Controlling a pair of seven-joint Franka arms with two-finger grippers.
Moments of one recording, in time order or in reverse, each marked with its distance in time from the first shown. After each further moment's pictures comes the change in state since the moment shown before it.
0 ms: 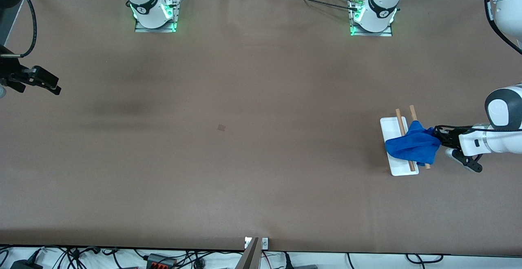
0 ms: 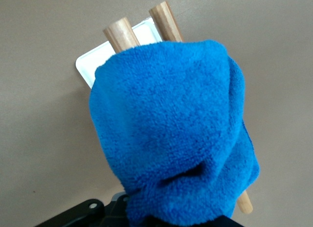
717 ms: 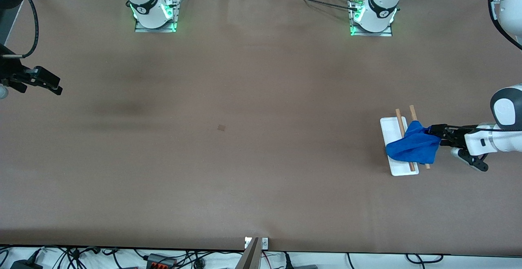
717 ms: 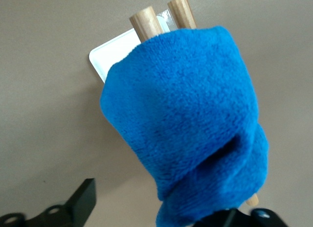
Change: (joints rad) left arm 0.025 0.000 0.000 0.012 0.000 -0.017 0.003; right arm -0.004 0.002 0.007 0.001 0.000 -0.002 0.000
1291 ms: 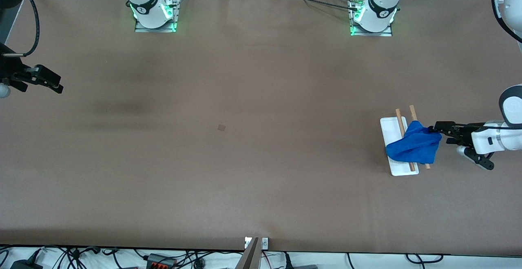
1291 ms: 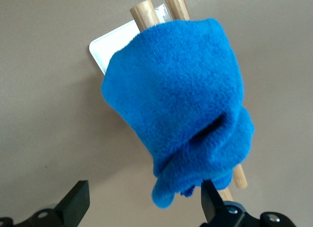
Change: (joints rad) left arm 0.015 -0.014 0.000 0.029 0.000 -0.074 0.000; right arm 0.000 -0.001 0.000 0.001 0.000 -0.015 -0.019
